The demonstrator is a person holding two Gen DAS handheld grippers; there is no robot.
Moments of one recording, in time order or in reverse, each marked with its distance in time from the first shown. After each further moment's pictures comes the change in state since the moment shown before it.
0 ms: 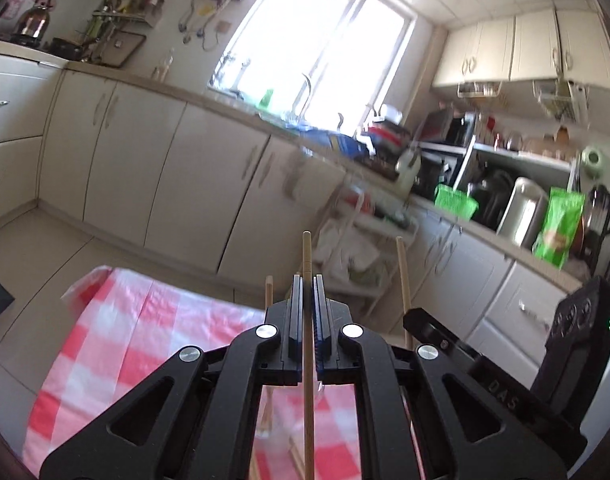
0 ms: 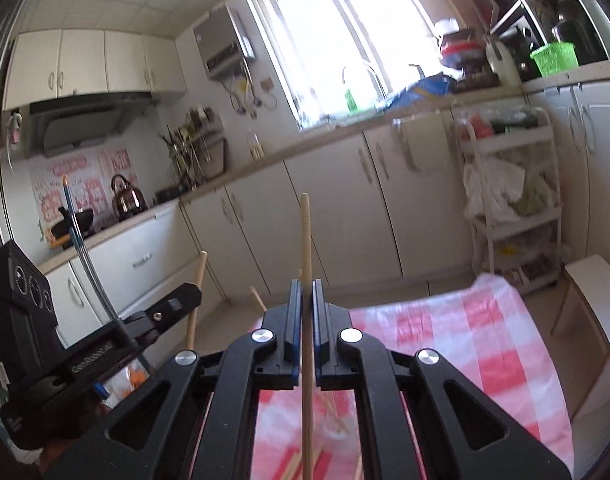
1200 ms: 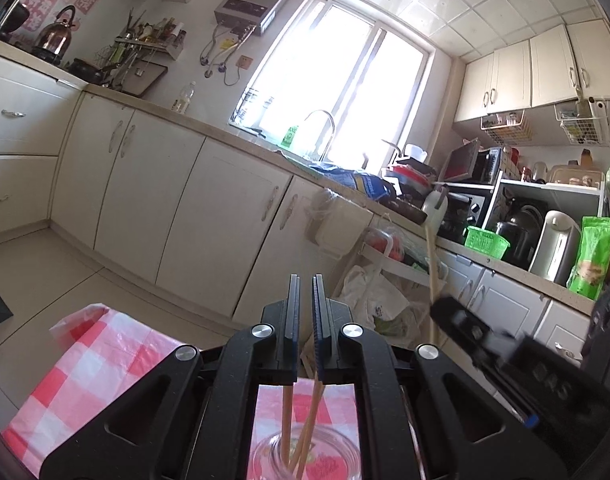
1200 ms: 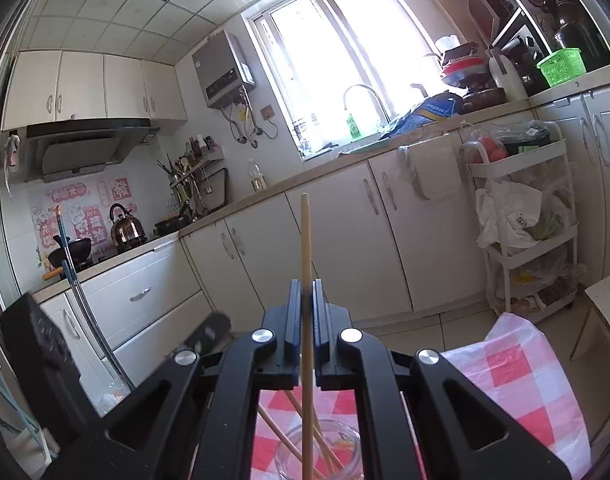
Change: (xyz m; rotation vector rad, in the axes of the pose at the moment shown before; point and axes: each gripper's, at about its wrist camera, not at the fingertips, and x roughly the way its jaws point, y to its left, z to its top) left arm 0.058 0.013 -0.003 -0.001 -0.139 0.079; right arm 0.057 -0.008 0.027 0.022 -0.092 0.025
